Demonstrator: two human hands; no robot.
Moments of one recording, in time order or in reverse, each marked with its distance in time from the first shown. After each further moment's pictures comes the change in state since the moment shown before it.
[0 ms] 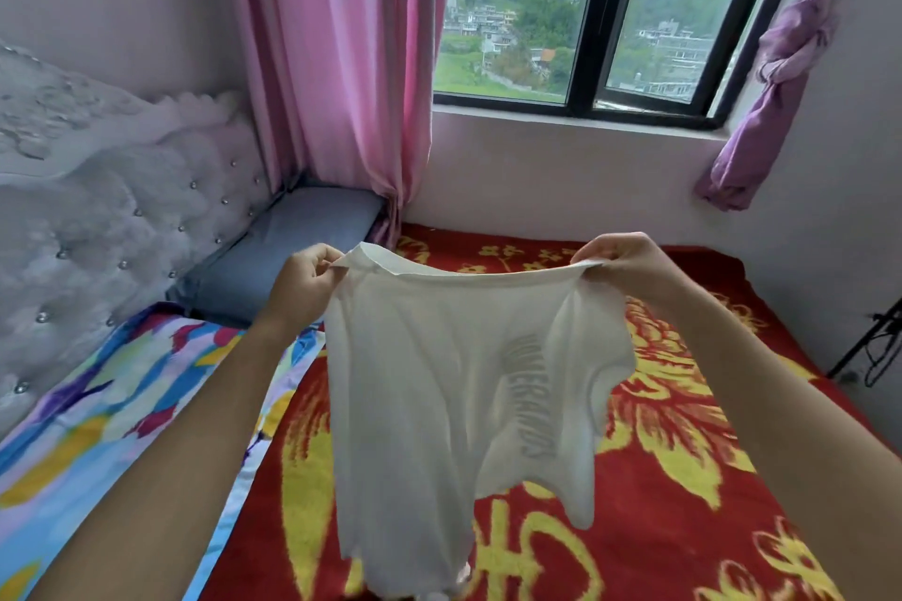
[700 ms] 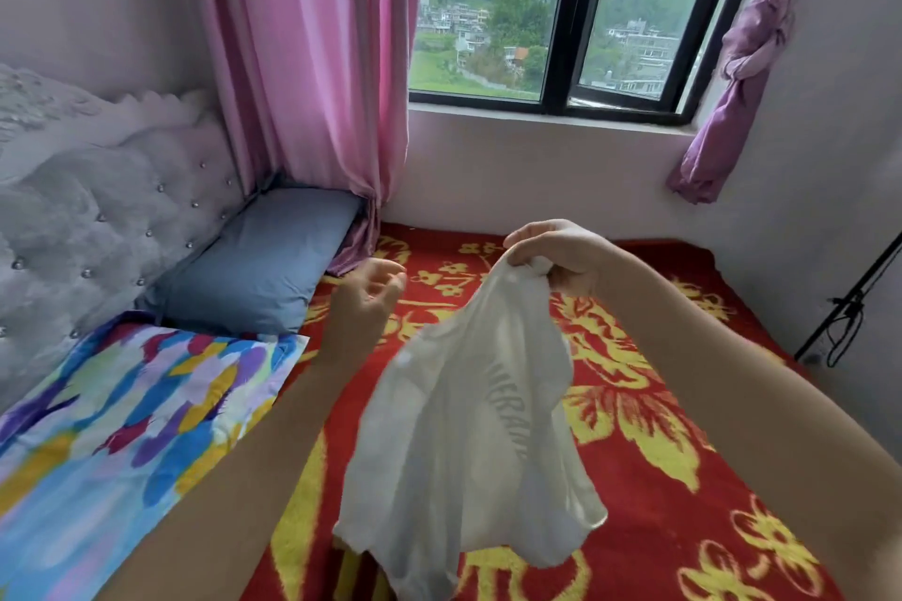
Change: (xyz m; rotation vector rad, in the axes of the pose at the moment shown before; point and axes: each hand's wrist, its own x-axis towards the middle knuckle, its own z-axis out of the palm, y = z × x) left_hand -0.030 0.027 0.066 -0.227 0.010 0.128; right_hand -0.001 -0.058 0.041 0.280 -0.128 0.344
